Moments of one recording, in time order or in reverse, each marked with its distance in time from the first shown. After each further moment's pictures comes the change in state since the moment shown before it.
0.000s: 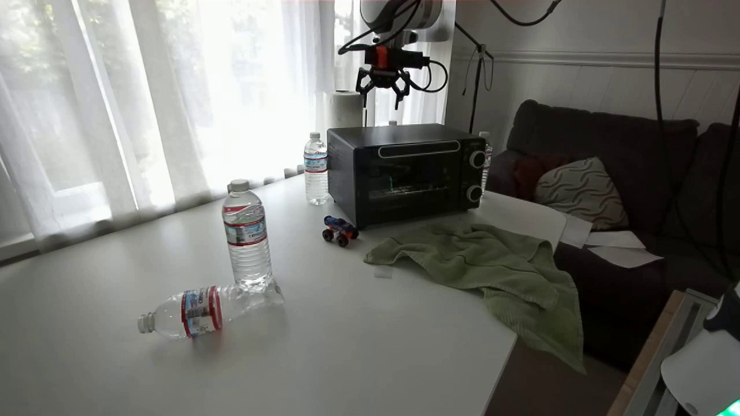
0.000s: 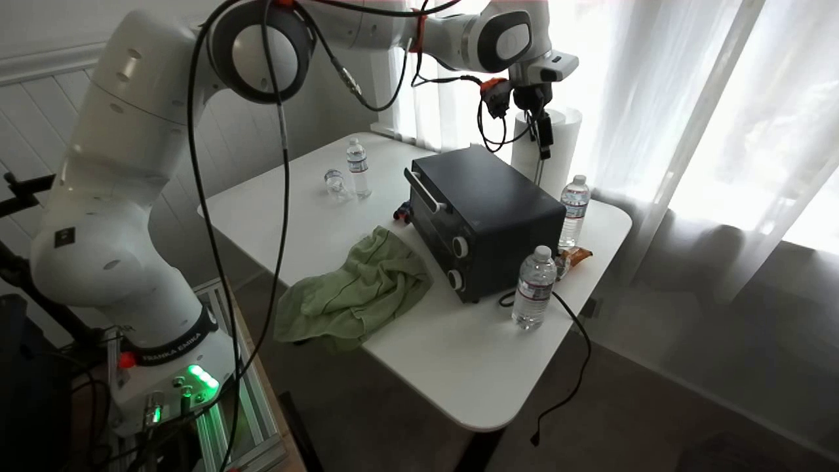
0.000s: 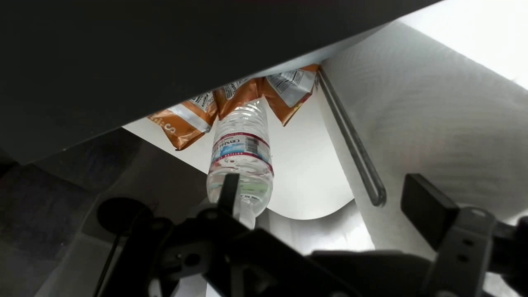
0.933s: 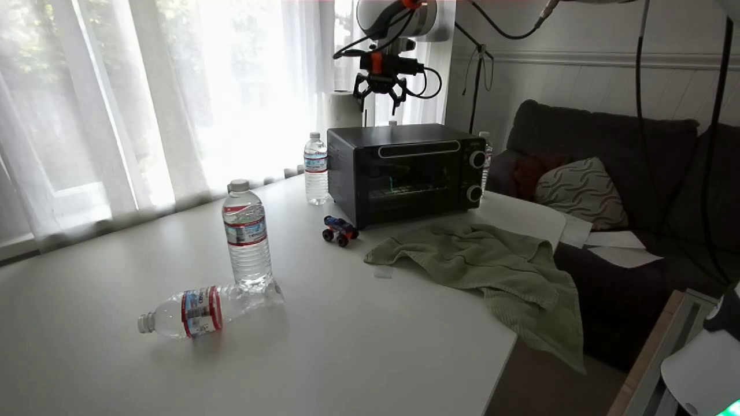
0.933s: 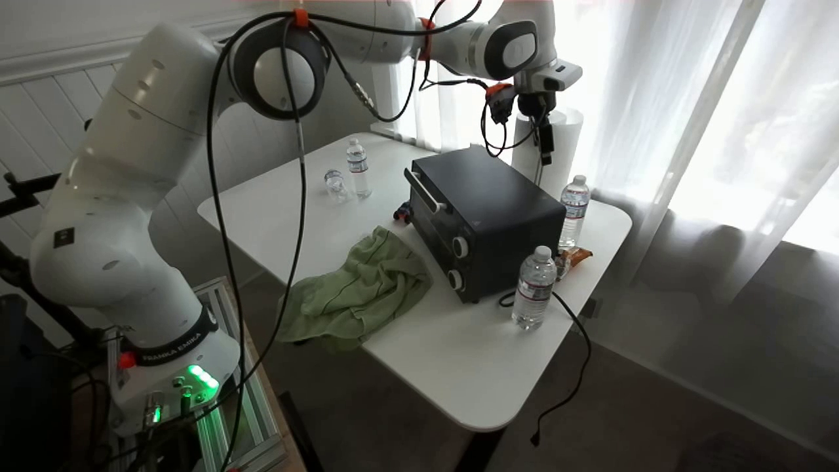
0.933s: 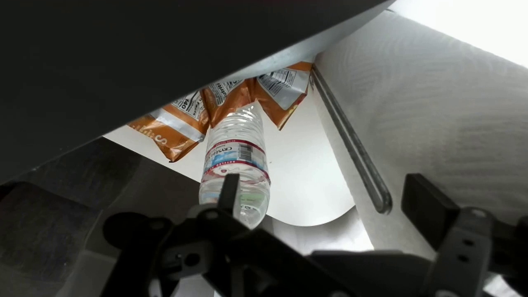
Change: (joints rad) arm -0.007 0.085 -0.004 0.112 0.032 -0.039 0.044
